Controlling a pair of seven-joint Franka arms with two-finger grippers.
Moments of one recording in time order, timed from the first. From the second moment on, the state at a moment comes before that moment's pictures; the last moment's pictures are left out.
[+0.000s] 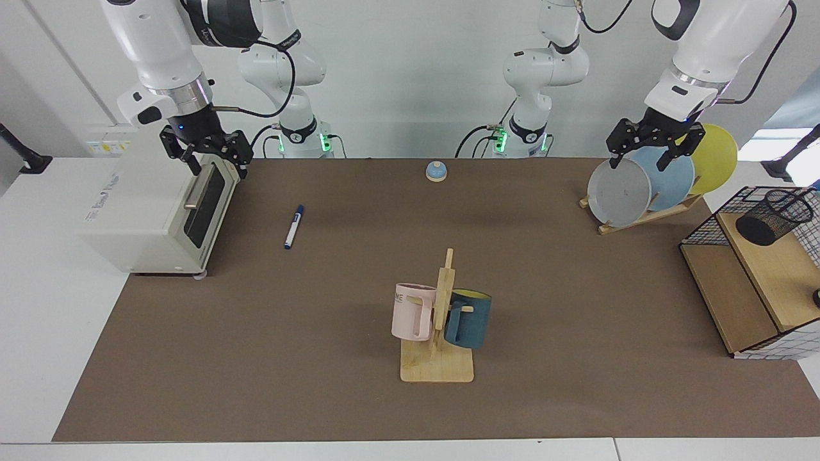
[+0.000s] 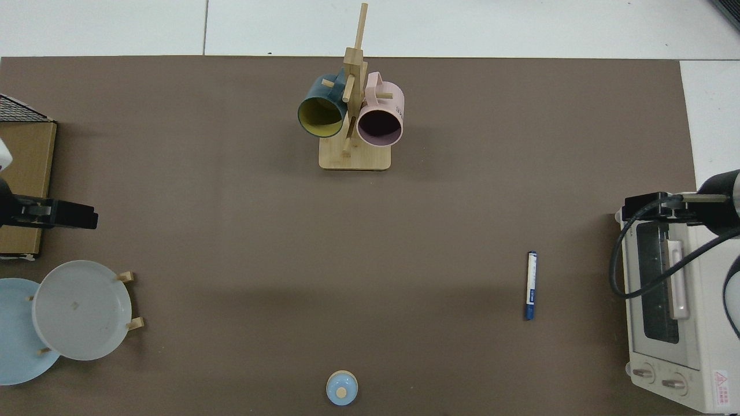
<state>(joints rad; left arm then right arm) 0.03 -0.08 -0.03 -1.67 -0.01 1.60 0.12 -0.03 -0.12 0.02 -1.79 -0.02 1.70 0.10</state>
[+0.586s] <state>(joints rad) 0.03 -0.08 -0.03 -1.67 -0.01 1.60 0.12 -0.03 -0.12 0.03 -1.79 -0.02 1.70 0.05</state>
